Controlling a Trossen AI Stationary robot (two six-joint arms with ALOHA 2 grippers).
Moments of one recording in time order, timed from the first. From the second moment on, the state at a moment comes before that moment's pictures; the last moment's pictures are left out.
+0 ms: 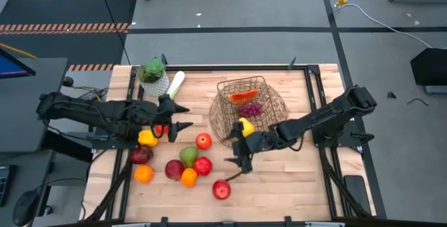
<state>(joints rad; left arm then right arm) -0.13 0.86 0.67 -0.21 -0.32 -0.31 0.34 1.62 1.12 -0.02 0.21 -0.13</state>
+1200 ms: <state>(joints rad) -0.28 0.97 0.66 -0.10 -0.46 -0.46 0.57 2.00 1.12 0.43 0.13 -0.14</state>
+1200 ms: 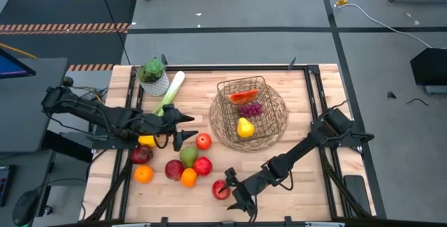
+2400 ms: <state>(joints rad) -0.35 1.02 0.66 -0.06 -0.50 -0.48 0.50 2.12 1.12 0.56 0.16 -0.08</state>
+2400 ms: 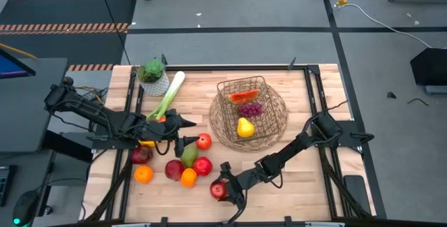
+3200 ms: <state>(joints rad) -0.35 1.02 0.66 -0.06 -0.50 -0.49 0.52 1.98 1.11 0.51 0.26 -0.18</state>
